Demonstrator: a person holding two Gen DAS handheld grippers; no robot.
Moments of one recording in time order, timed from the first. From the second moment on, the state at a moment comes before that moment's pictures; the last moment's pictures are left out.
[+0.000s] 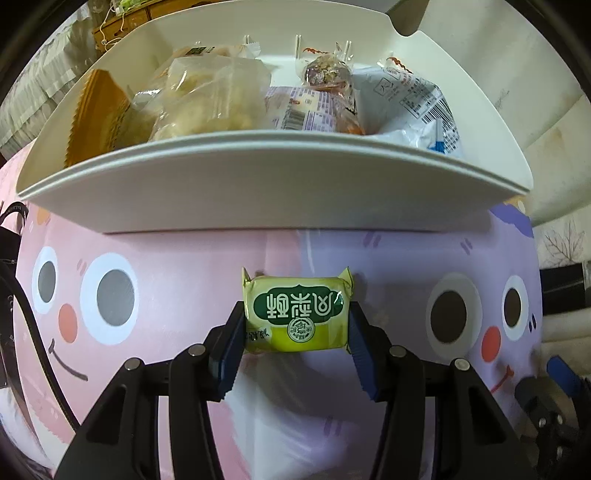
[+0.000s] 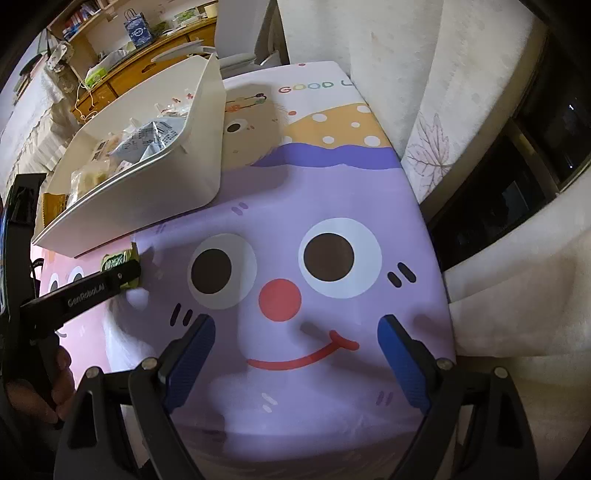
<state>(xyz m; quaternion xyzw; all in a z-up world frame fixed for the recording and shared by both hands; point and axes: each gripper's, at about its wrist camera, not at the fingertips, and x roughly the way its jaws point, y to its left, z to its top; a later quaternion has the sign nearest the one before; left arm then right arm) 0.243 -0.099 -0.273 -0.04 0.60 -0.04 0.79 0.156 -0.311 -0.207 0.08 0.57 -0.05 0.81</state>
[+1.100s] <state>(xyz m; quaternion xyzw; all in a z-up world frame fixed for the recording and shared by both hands) 0.292 -0.105 -0.139 0.04 0.50 -0.13 0.86 0.137 -0.278 -0.230 0.16 0.56 -0.05 0.81</state>
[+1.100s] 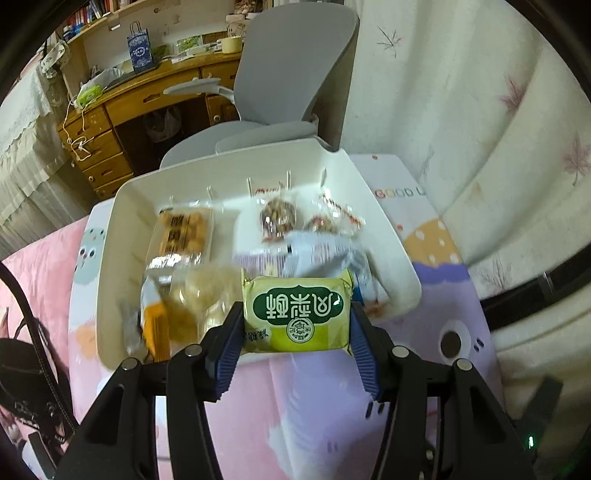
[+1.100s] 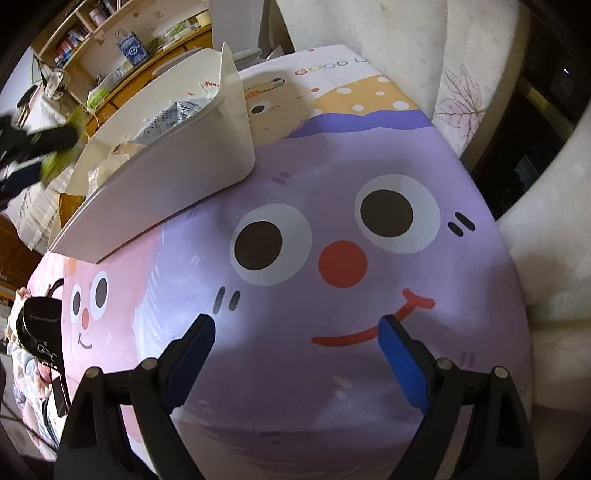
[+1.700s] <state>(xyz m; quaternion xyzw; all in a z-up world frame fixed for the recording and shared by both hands) 0.211 -0.019 -0.138 -0.04 0.55 -0.11 0.83 0.087 -0.238 -0.185 0.15 0.53 -0.05 0.83</state>
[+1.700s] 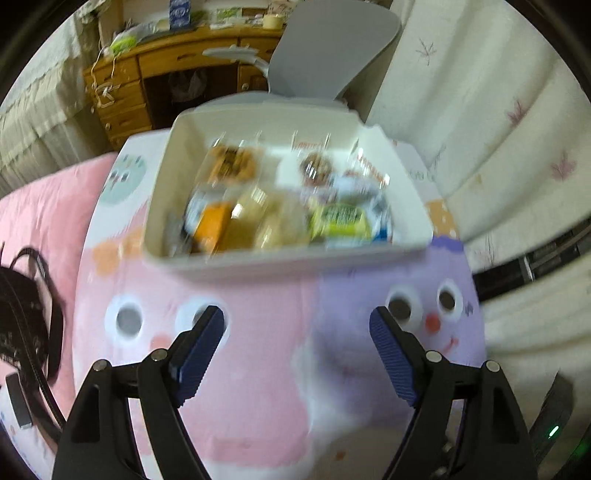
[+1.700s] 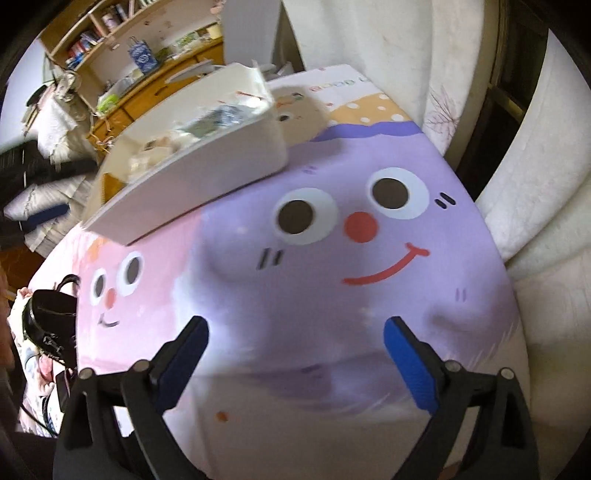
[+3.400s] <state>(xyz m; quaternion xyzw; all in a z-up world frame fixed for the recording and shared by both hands) 0.005 0.008 -0.004 -0.01 0.46 0.00 0.89 -0.030 -0.169 -0.003 0.04 0.48 0.07 0.88</state>
